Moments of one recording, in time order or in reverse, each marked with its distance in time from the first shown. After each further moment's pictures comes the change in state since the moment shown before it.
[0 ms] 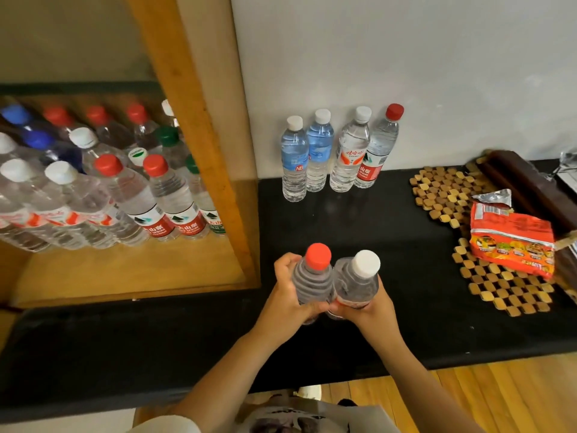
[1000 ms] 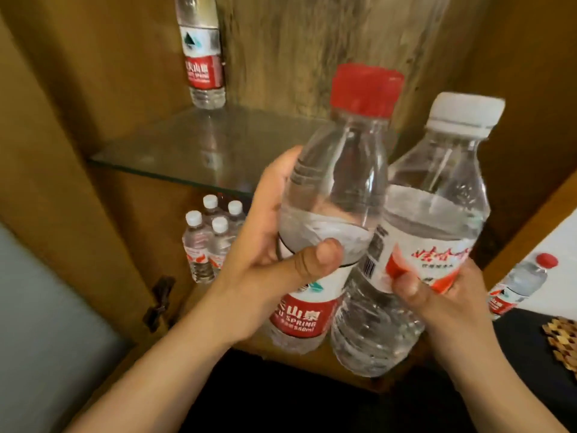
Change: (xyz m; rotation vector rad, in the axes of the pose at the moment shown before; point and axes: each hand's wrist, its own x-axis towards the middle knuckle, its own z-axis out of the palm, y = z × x) left_hand -0.114 0.225 -0.291 -0.250 0.199 0.617; right_hand -0.069 -0.327 0.081 0.540 -0.230 -0.747
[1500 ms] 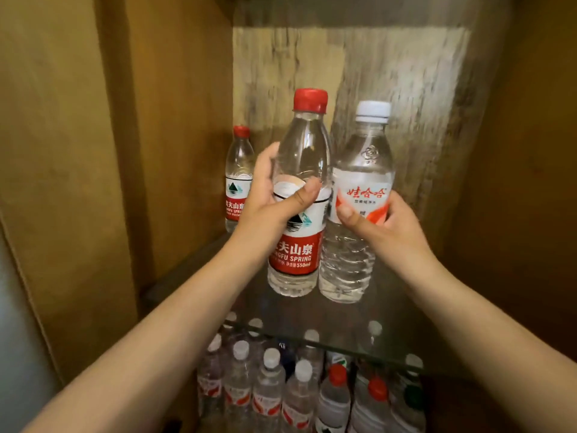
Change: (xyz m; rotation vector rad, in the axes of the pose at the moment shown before) left_hand 0.136 0.054 -0.098 0.158 0.197 0.221; right_hand 0.183 -0.060 0.069 -0.173 0.042 -0.190
